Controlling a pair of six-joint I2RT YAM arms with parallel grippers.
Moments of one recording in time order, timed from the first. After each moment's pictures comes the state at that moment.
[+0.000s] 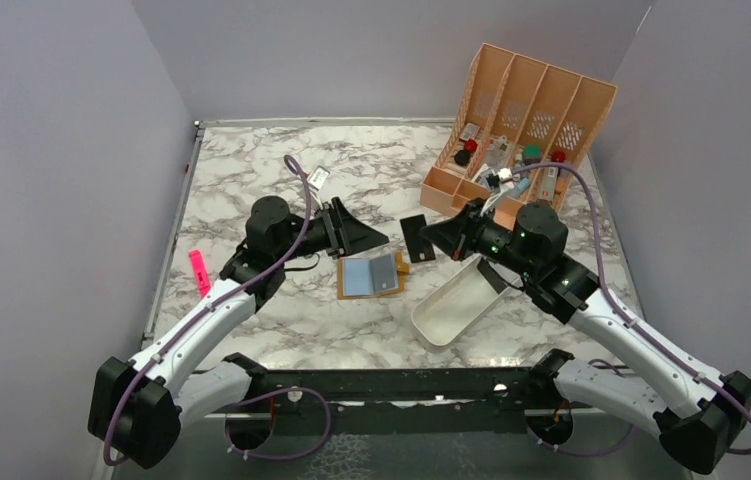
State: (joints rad) left arm -0.48 1.04 0.70 0.21 0.69 -0.97; right arm 0.67 0.91 0.85 -0.09 -0.21 0.49
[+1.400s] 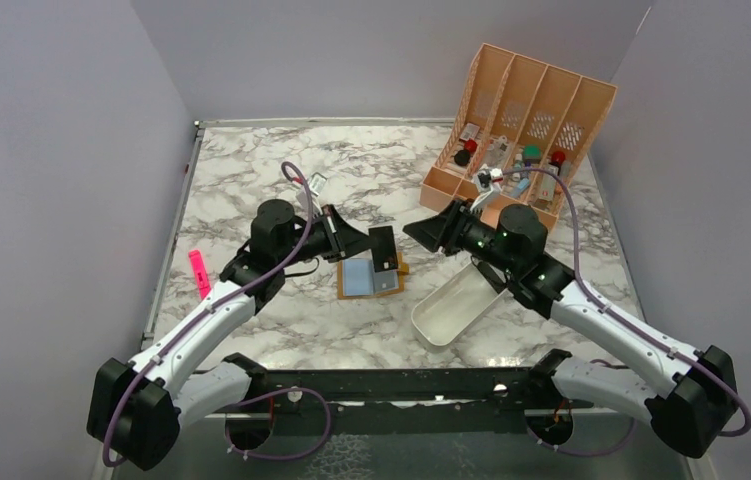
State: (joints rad) left arm -0.49 1.02 0.68 0.15 0.59 -0.91; right arm 0.67 1.01 0.70 0.22 -0.21 0.79
